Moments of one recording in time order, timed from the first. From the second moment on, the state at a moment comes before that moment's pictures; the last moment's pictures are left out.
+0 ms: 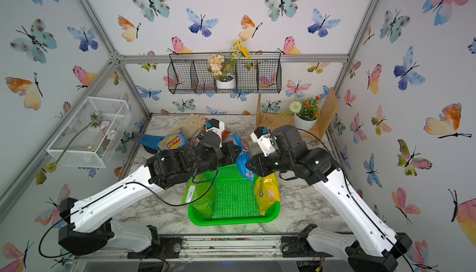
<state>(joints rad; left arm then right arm) -1.10 1.38 1.59 -0.70 -0.24 -0.99 0.69 1.15 1.43 -1.04 -0.39 0.29</state>
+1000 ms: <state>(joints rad) -1.10 1.19 1.31 -0.67 -0.34 -1.03 0.69 1.05 1.27 -0.96 -0.50 0.45</state>
